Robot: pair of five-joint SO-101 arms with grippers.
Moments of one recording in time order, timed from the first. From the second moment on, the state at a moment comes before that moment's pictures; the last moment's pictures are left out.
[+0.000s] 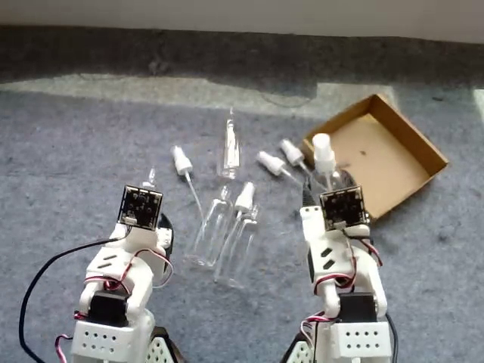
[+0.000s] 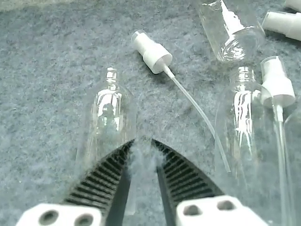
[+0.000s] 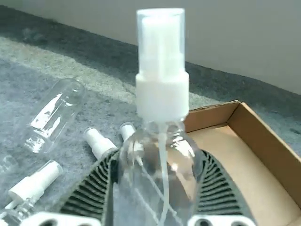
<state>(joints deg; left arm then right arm) 1.6 -104.1 95.6 56.0 -0.4 -5.8 -93.5 88.9 26.4 15.1</state>
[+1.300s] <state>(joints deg) 11.2 -104.1 95.9 53.6 -0.7 -24.1 -93.6 70.2 30.0 14.7</state>
